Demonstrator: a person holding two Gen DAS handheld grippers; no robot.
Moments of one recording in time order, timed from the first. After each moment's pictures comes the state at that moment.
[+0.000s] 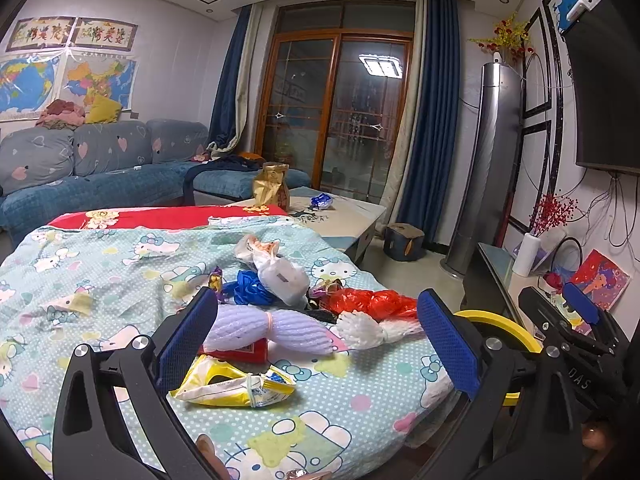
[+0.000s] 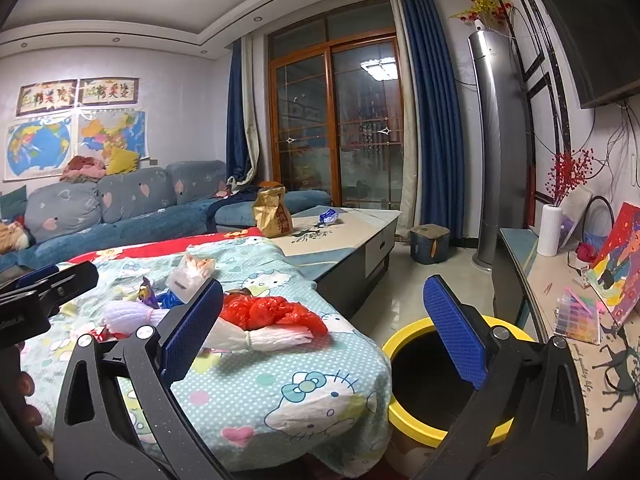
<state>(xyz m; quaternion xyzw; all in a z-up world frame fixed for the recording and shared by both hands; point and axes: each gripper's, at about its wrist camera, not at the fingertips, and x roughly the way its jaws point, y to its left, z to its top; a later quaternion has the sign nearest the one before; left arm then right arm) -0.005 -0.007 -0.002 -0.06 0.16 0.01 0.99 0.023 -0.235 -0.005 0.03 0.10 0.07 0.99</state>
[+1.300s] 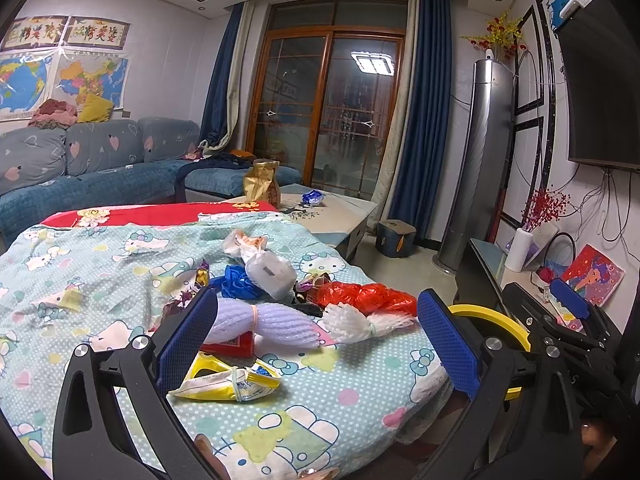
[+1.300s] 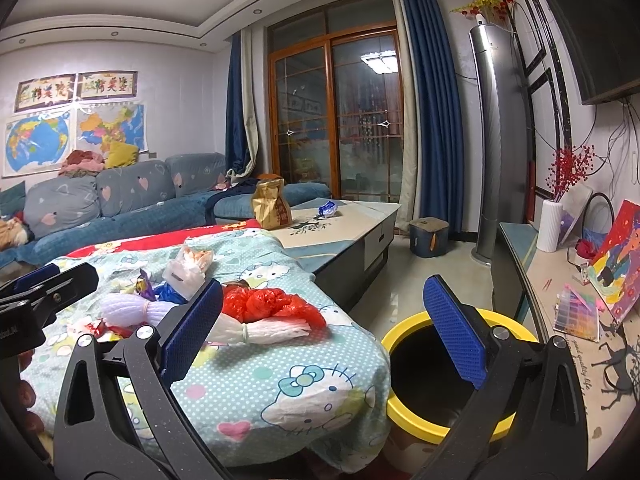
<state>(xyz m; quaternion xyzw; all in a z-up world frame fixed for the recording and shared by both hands) -0.007 -0.019 -0.005 -0.07 0.16 -0.01 0.98 0.025 -0.236 -0.010 0.03 0.11 0.07 0.99</state>
